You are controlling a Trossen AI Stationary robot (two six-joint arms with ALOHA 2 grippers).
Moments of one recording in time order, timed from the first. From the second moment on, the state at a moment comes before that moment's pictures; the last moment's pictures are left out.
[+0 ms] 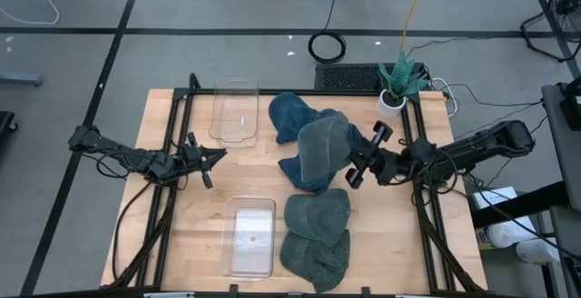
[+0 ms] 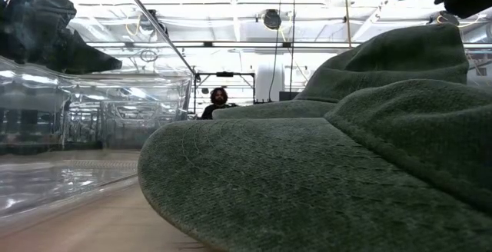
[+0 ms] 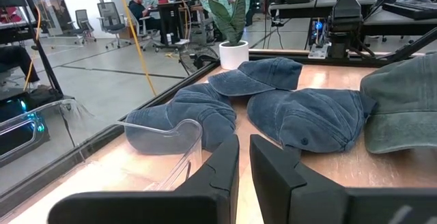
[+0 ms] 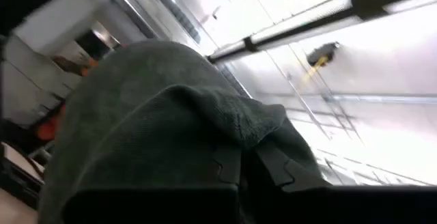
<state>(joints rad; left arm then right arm) -0.35 0.21 0.03 0.06 -0.76 -0.03 0.15 1.12 0.44 1.23 0.15 -0.94</state>
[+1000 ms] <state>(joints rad) -0.29 0.22 0.03 0.59 -0.91 -0.45 0.02 1.13 0.44 0.99 0.26 -0.82</state>
